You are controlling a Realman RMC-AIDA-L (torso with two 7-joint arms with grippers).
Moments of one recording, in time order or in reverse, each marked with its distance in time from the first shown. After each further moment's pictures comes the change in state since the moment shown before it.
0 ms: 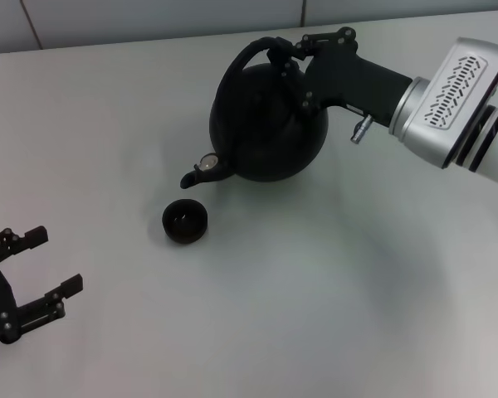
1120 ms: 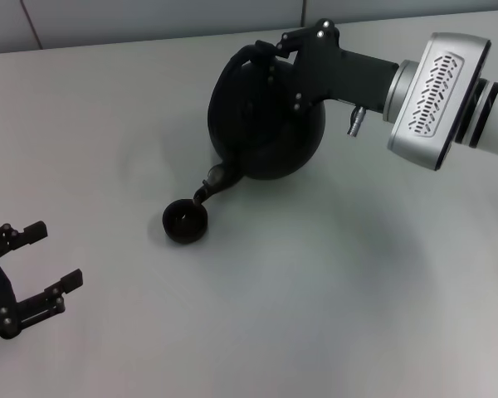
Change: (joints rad) left arm -0.004 0.000 0.000 0.000 -0.009 -0.001 -0.002; right arm 0.065 0.005 -0.153 -0.105 0.004 -0.025 -0.055
